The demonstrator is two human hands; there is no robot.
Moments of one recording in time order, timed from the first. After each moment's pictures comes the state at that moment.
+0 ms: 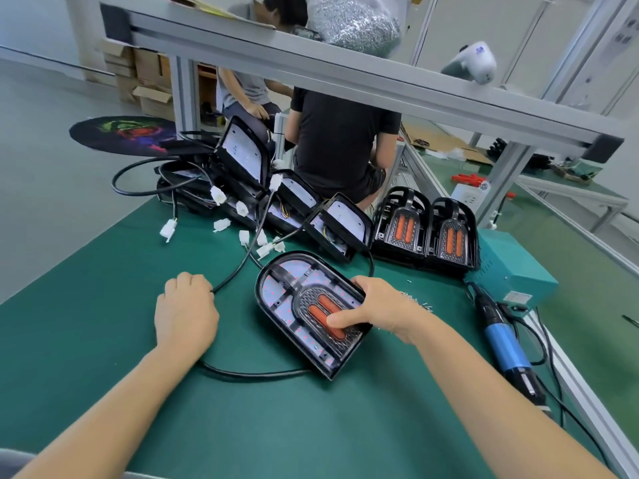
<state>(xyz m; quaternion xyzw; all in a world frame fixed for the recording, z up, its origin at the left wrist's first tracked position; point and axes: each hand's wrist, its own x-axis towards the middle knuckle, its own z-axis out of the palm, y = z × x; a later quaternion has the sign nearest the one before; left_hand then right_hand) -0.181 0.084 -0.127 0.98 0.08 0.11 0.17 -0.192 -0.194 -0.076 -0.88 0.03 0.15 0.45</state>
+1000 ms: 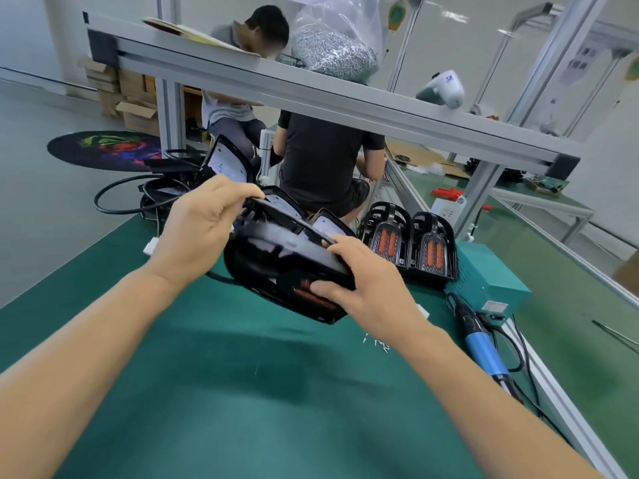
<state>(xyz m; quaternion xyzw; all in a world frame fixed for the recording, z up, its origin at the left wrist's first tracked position) -0.159 0.071 0.000 0.80 -0.29 0.34 0.40 -0.233 -0.158 -0.006 -0.93 -0.18 -0.19 0.26</state>
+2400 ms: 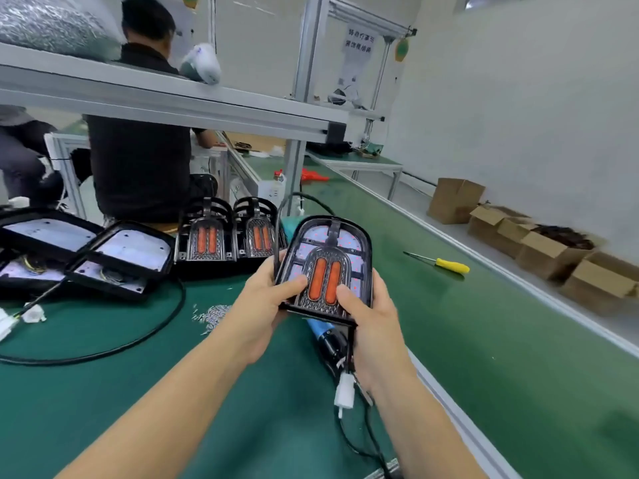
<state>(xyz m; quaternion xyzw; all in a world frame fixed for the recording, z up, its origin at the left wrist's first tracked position) -0.239 -0.217 -0.037 0.51 -0.28 -0.29 0.76 -0.347 -0.312 -0.038 -0.53 0.17 -0.35 0.75</state>
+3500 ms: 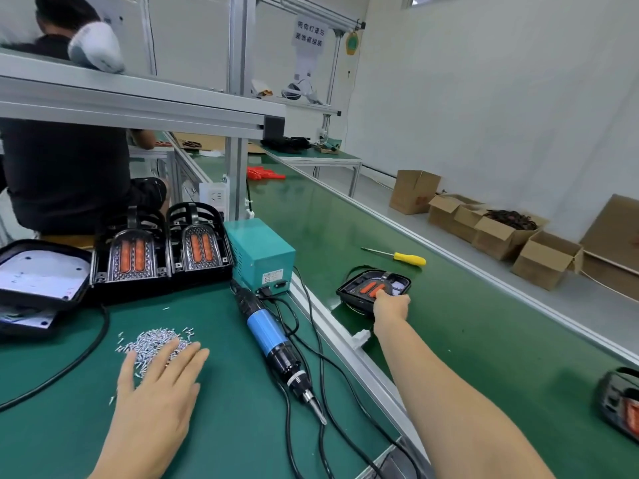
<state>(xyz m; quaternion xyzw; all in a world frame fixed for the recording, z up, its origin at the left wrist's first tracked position) -0.222 -0.181 -0.154 0.85 -0.44 0.21 0.18 -0.324 -0.530 -0.103 -0.47 0.60 -0.38 0.52</state>
